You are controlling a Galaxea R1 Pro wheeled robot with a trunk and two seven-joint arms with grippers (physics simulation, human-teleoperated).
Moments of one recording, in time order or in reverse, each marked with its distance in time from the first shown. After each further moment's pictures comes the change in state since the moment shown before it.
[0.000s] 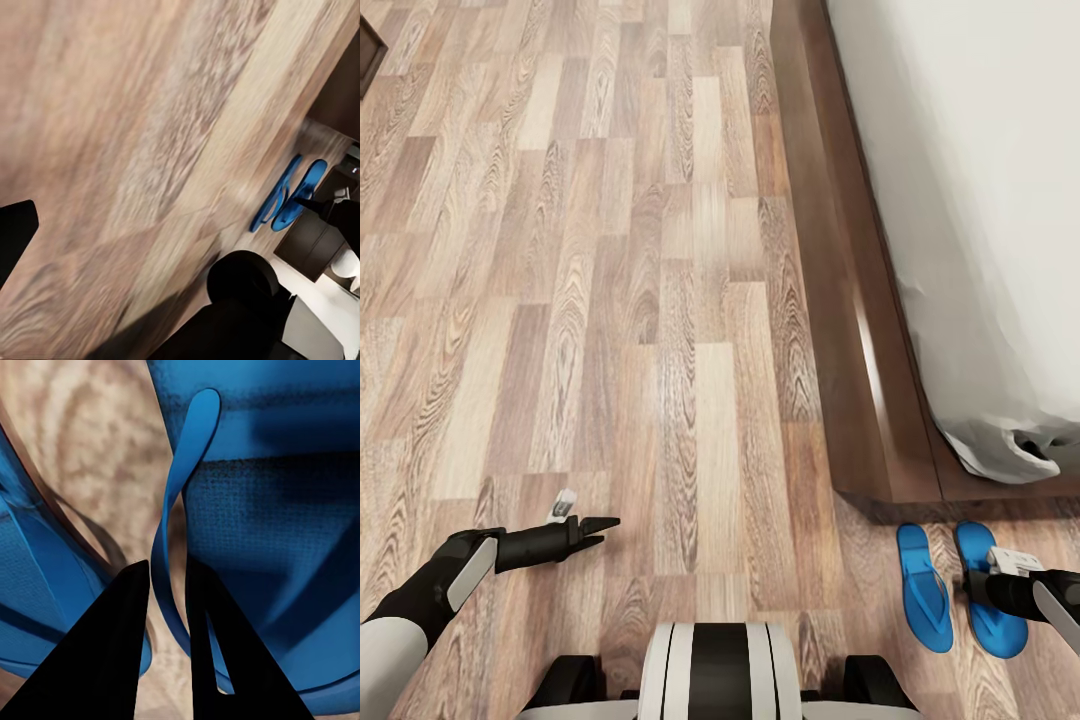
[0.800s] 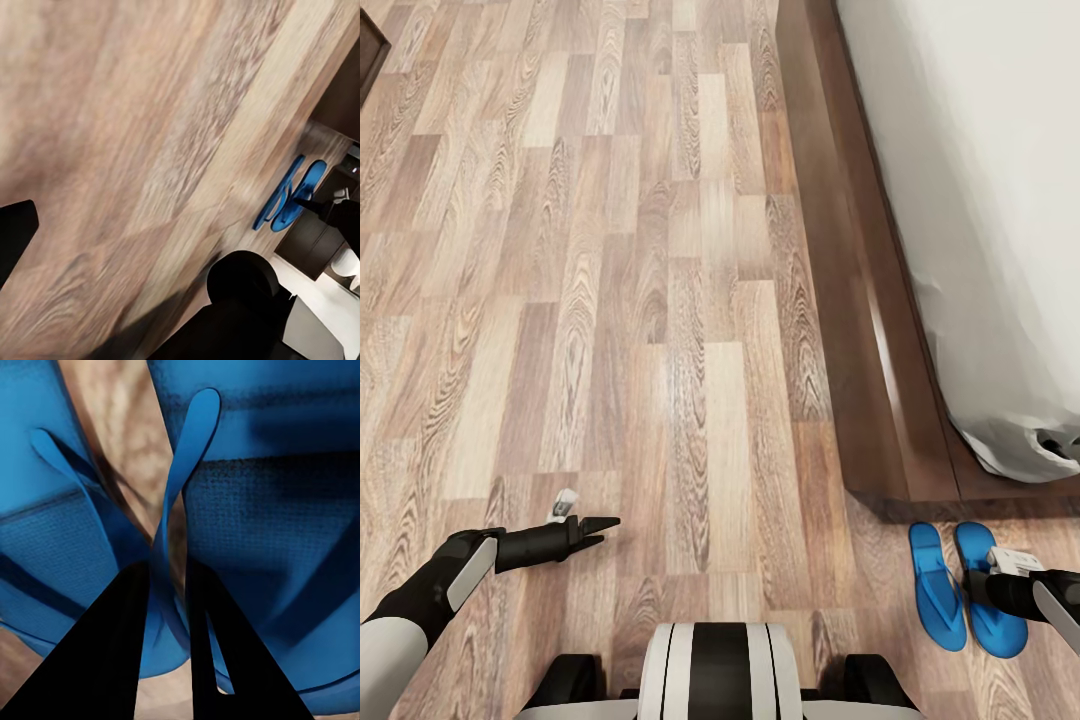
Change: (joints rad) left arm 0.000 0.000 0.002 0.000 0.000 0.000 0.000; right arm 0.000 0.000 0.000 0.000 0.000 0.000 0.000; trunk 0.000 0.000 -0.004
